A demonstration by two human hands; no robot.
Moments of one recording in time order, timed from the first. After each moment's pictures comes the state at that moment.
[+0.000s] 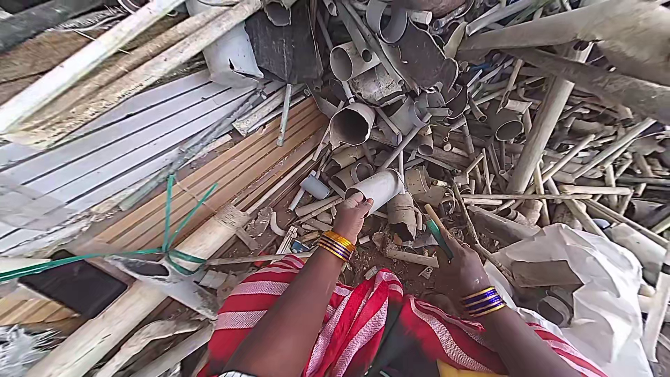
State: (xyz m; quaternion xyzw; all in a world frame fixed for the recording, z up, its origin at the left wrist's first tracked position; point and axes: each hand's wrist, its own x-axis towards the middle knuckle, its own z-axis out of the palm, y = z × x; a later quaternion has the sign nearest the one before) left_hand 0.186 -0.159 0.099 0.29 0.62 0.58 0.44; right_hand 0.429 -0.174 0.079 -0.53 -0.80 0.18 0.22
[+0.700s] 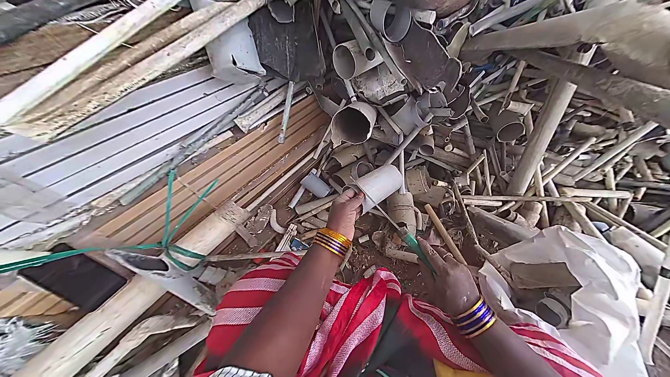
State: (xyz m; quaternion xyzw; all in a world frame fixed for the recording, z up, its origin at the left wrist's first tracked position) left_hand 0.182 -0.158 0.108 0.19 0.57 0.65 0.46; right_hand 0.419 -0.188 0.073 -0.44 -0.85 0.09 0.27
